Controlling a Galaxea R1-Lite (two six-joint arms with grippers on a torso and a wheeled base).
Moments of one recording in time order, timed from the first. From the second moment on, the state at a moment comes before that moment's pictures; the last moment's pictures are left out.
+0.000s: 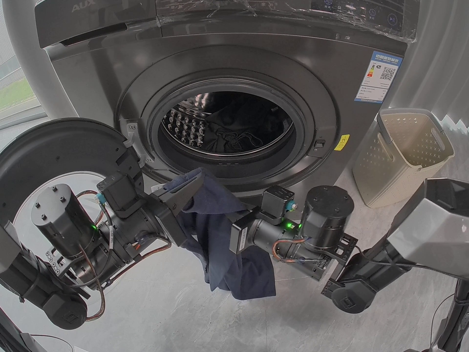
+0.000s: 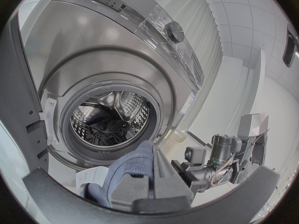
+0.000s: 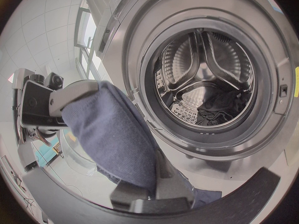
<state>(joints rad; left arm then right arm) -0.60 1.73 -0.39 -1.55 -0.13 -0.21 0.82 2.12 -0.86 -1.32 0.00 0.13</state>
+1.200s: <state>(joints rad) -0.61 1.80 -0.28 -1.55 -0.15 -0.21 0.82 1.85 -0.68 -1.30 0.00 0.13</state>
